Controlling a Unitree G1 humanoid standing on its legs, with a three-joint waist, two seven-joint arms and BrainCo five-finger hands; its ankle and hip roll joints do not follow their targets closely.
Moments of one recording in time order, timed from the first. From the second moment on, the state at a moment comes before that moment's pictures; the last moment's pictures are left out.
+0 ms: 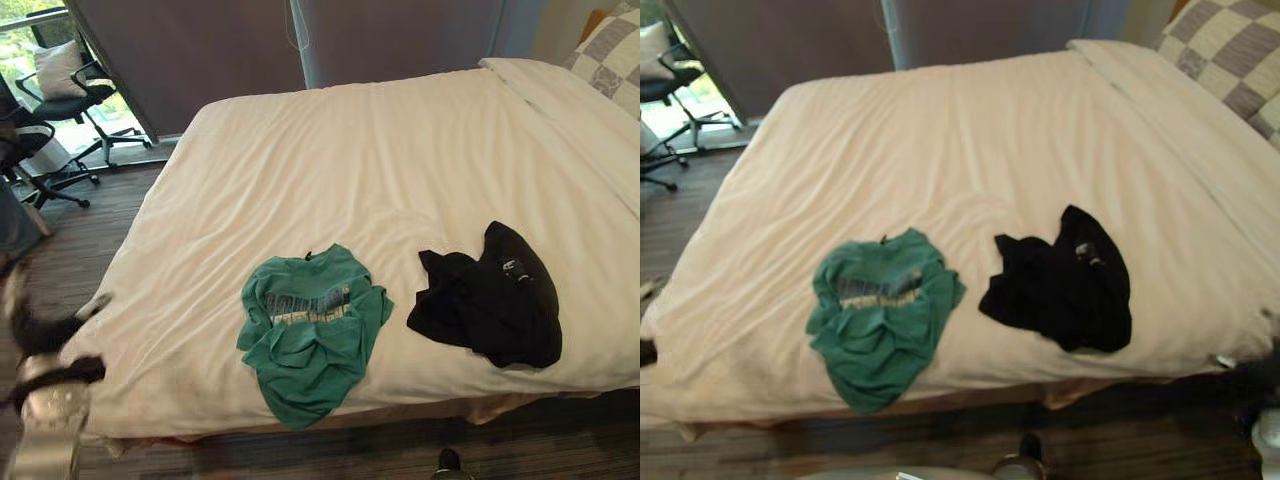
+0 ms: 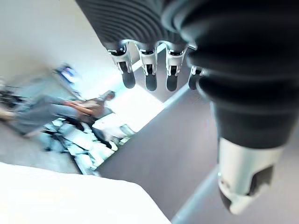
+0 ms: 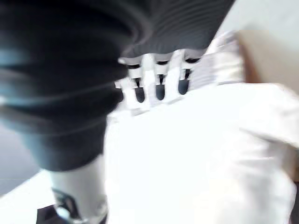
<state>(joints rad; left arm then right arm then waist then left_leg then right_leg) 0.16 0.79 0.26 0.18 -0.07 -0.24 0.29 0.29 -0.82 -0.33 0.32 -0.29 -0.05 -0.28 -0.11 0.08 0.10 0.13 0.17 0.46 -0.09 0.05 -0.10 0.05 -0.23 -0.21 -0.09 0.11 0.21</state>
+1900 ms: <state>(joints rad) 0.23 0.41 -0.11 0.52 -0.21 -0.12 -0.10 0.40 -0.32 0.15 0.42 0.10 -0.05 0.09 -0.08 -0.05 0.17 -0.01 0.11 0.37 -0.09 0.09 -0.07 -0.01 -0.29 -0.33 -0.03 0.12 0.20</state>
